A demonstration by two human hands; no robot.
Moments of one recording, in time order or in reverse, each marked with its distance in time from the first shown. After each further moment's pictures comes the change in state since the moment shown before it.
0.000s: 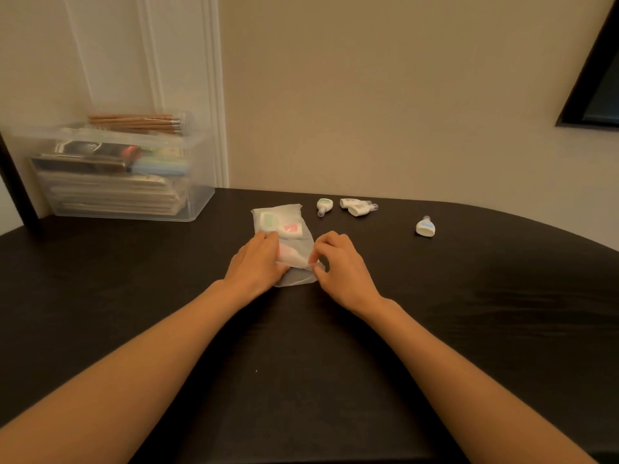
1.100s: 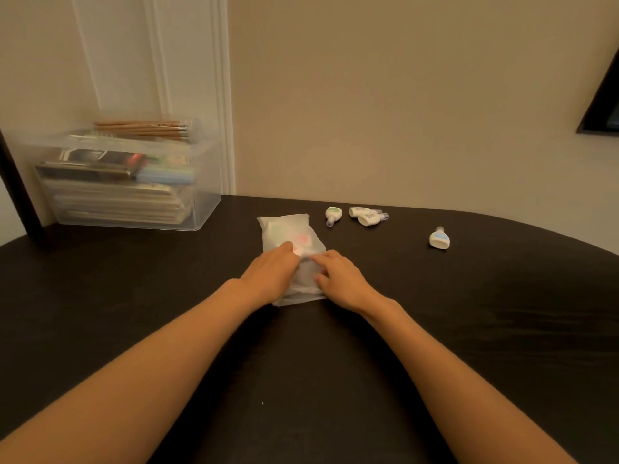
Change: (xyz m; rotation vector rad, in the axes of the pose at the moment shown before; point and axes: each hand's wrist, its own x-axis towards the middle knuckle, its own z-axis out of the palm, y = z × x) left_hand 0.029 -0.002 0.002 0.225 -0.216 0.191; right_hand 0.039 0.014 0.017 0.021 -0.370 0.188
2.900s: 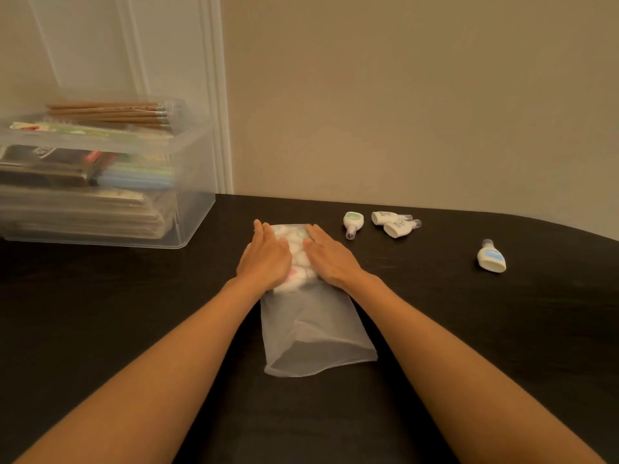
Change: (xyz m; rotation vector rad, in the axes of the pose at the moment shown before) left_hand 0.096 -0.052 0.019 -0.374 0.094 -0.432; right_hand 0.132 0.008 0.010 0.159 -0.041 0.109
